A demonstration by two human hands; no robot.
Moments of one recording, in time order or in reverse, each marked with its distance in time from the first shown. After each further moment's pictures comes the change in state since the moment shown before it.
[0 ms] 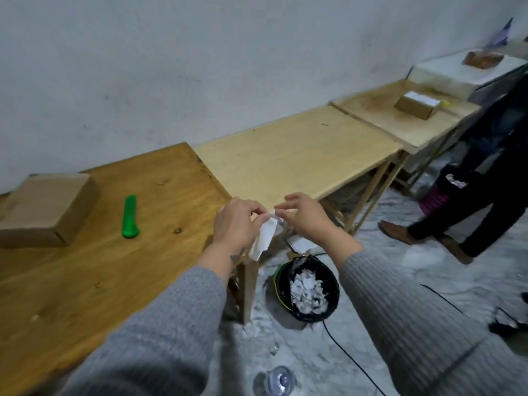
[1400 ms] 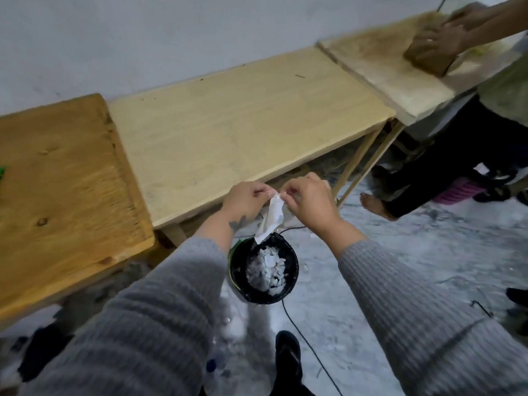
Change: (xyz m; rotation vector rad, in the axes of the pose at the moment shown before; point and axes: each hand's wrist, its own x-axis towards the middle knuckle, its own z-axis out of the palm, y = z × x) left_hand 0.111 0.135 0.194 -0.304 -0.325 -0.294; right_hand 0.100 0.207 -0.116 -0.304 0.101 -0.307
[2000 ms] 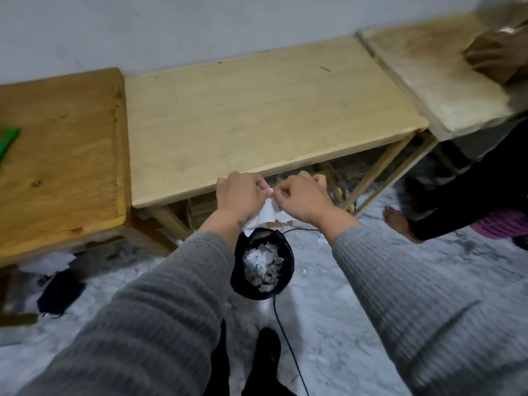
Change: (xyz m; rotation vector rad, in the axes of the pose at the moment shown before) left_hand 0.033 0.039 0.052 0.422 0.308 -0.175; right_hand 0.047 0.058 -0.019 -0.145 -0.407 -0.099
